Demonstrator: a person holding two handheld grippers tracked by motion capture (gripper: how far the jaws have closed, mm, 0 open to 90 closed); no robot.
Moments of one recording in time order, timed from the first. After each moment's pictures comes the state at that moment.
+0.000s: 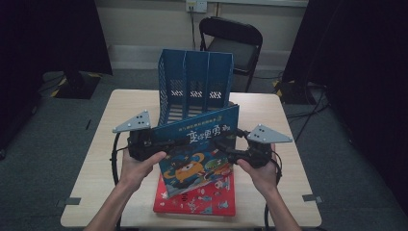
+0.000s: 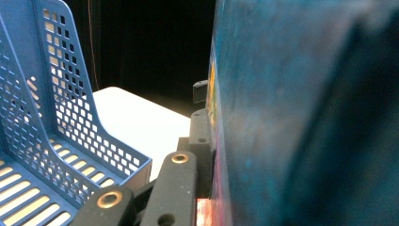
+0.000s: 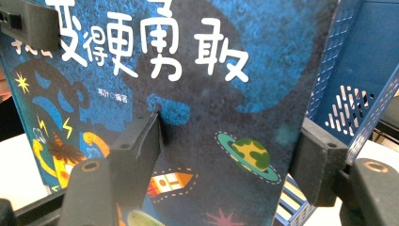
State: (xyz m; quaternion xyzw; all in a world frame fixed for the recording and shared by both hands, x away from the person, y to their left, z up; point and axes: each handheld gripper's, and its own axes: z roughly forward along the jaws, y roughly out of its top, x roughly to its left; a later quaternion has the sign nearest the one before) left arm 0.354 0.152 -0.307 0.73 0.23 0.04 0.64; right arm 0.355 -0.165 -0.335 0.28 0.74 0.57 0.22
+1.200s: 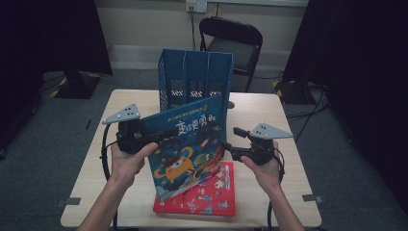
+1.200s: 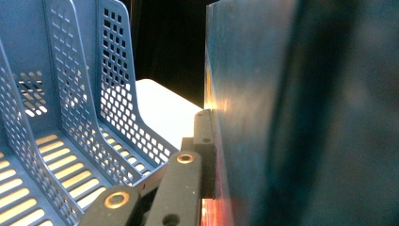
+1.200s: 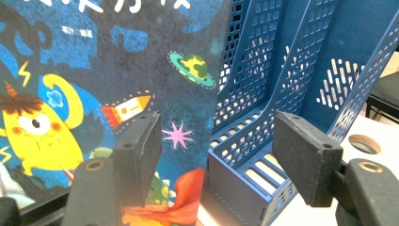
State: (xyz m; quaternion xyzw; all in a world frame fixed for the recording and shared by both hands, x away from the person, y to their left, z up) left arm 0.355 0.171 -0.289 0.73 0.29 0.07 0.62; right arm 0.371 -0.178 -0.347 0.31 0.76 0.54 0.20
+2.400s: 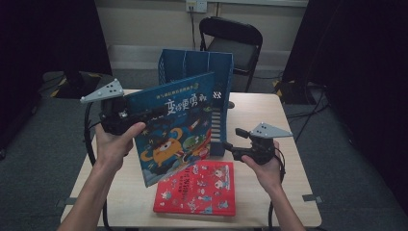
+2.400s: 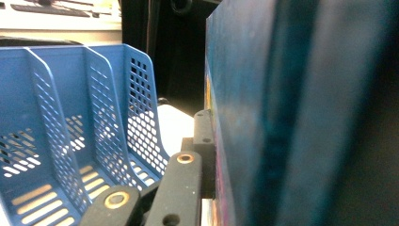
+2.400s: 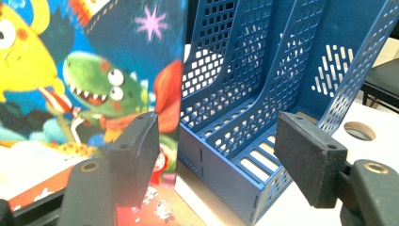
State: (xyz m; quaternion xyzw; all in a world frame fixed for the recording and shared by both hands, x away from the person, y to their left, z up) left arm 0.365 0.193 -0.237 0.71 0.30 0.12 0.63; right arm 0.375 -0.182 -0.353 0.32 0.76 0.53 0.20
